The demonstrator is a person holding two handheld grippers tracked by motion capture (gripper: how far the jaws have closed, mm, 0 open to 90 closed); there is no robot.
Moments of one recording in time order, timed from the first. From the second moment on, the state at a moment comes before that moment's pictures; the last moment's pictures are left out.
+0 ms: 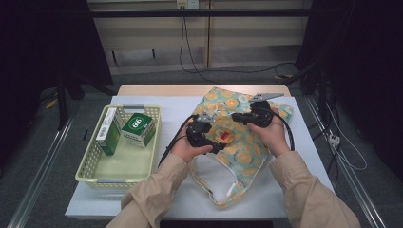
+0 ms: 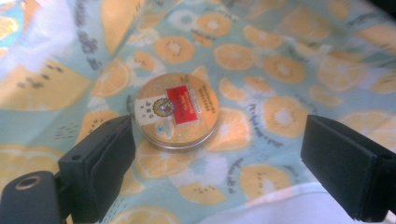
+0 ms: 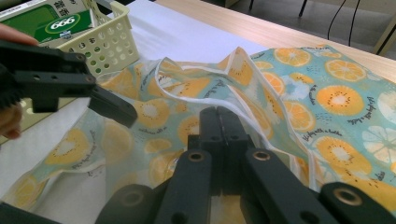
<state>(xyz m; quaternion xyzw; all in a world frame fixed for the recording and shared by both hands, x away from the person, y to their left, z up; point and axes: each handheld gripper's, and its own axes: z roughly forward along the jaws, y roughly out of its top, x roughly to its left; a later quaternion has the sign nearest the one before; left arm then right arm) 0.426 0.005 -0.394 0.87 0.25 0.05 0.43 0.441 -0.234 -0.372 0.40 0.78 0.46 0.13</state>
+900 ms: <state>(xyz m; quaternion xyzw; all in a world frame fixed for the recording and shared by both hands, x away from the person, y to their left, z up) 0.412 0.054 -0.344 0.87 0.25 0.05 0.43 0.433 -0.235 -0.368 0.40 0.78 0.46 0.13</state>
